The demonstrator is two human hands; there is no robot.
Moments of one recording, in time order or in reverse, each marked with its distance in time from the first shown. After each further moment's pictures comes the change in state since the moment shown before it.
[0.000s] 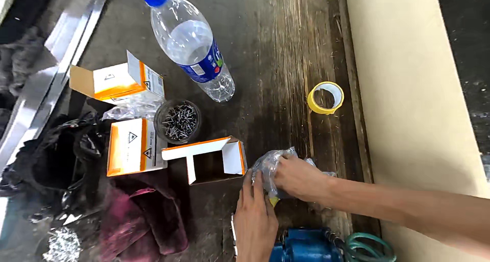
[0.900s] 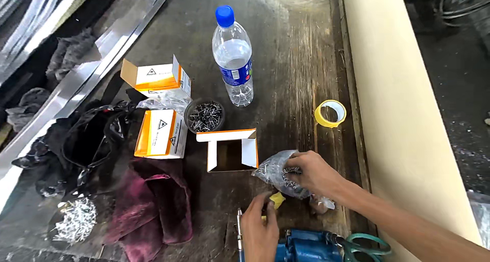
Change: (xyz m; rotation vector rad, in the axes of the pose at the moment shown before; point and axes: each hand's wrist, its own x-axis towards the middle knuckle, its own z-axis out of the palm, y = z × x) left_hand -0.041 -0.016 0.000 -0.548 0.121 -0.123; right_hand -0.016 -0.003 -0.015 0.407 0.309 0.418
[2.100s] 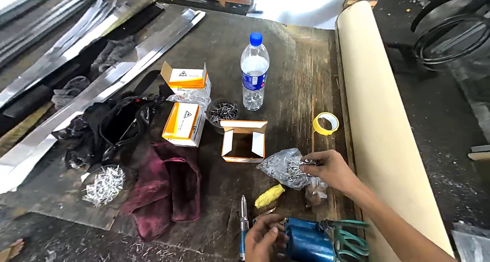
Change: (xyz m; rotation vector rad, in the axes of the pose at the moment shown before) left_hand -0.088 0.001 -0.028 -1.053 -0.193 -0.455; right_hand -0.052 -0.006 -0.023 0.346 0.246 0.224
